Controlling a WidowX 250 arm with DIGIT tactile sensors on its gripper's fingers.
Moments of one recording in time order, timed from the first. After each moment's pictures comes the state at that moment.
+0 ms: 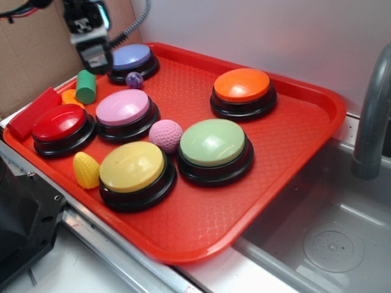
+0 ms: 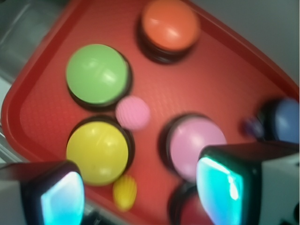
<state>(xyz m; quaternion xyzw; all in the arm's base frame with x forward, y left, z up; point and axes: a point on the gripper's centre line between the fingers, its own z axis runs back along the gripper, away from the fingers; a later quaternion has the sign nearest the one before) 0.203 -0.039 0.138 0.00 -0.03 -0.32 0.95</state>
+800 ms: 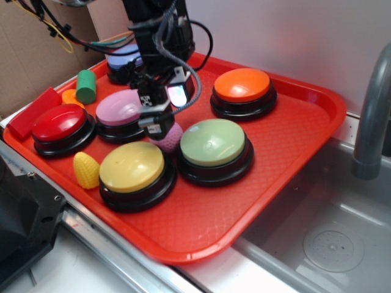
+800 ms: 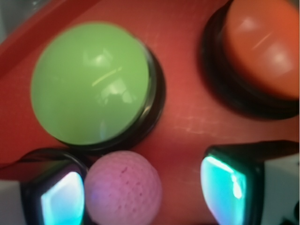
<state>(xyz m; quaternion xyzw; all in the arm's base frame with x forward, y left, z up) 0.236 -0.048 0.049 -0.12 -0.04 -0.47 0.87</state>
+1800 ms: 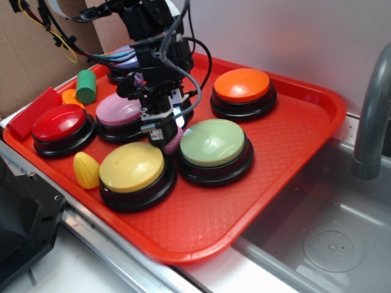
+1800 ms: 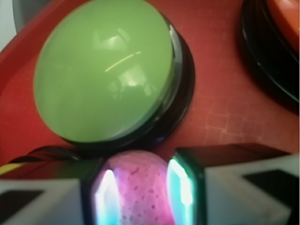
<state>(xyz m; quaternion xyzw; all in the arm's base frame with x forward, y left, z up) 0.229 -0.049 0.036 -0.16 -0.04 -0.48 0.86</state>
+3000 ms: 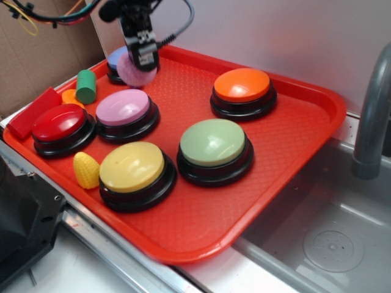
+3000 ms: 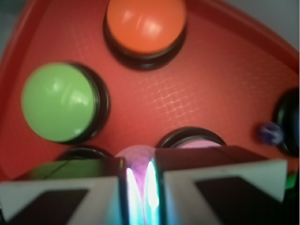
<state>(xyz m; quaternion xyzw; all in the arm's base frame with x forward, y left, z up) 0.232 -0.021 0.142 -0.02 -0.02 -0.16 0.99</state>
